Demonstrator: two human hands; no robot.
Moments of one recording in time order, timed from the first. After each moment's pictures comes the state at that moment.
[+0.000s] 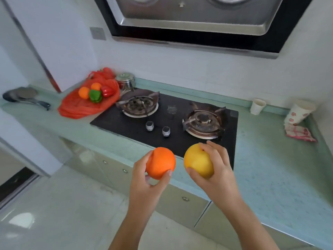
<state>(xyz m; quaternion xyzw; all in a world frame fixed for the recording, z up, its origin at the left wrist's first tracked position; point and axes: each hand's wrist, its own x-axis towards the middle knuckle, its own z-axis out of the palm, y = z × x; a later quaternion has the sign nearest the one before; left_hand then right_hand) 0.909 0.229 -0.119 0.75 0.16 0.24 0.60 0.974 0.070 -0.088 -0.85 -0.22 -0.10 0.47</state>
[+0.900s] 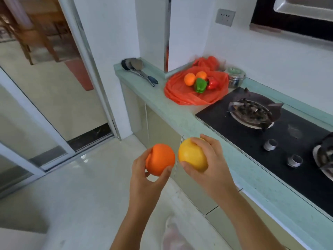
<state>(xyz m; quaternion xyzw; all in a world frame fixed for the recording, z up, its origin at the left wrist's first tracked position) 0.778 0.555 -0.145 0.69 0.35 0.35 0.52 0.907 0.456 -0.111 -0.79 -0.41 0.08 0.45</state>
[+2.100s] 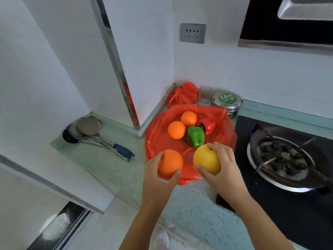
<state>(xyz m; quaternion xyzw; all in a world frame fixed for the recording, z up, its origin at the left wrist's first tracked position) 1.140 0.883 -0.172 0.81 0.19 0.23 0.51 1.219 0.720 -0.140 -0.87 -0.21 -0.02 0.45</state>
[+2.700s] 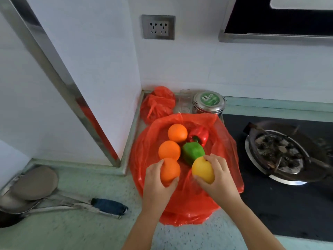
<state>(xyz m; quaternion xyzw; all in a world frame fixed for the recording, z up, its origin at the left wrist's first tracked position) 1.280 0.986 -0.236 0.88 0.04 0.11 0.46 1.291 0.802 -0.206 -0.92 -0.01 -0.04 0.39</state>
